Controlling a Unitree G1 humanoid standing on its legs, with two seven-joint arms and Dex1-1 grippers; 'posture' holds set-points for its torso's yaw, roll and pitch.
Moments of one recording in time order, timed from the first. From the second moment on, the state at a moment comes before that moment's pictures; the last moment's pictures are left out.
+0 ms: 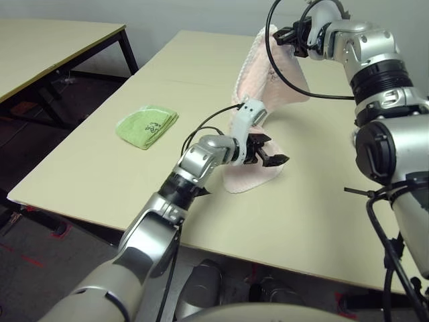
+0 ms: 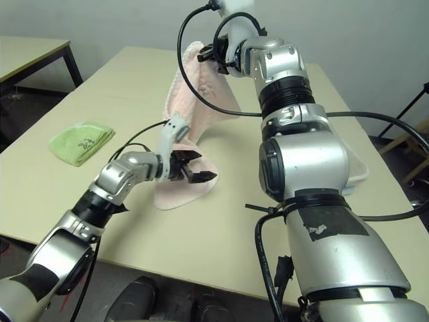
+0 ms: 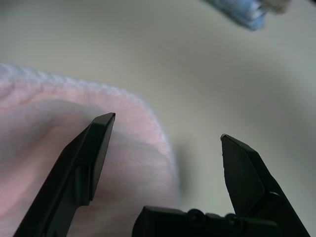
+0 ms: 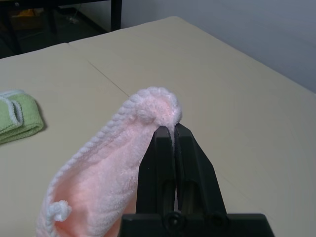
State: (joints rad) left arm -0.83 0.07 -0.42 0.53 -0.15 0.57 -0.68; right arm -1.56 -0.37 -0.02 1.13 -0.01 0.40 0.63
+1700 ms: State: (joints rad) left arm -0.60 0.45 -0.25 -0.05 -0.20 0.87 -1.01; right arm -1.55 -0.42 -0.01 1.11 -0.01 0.45 0.70
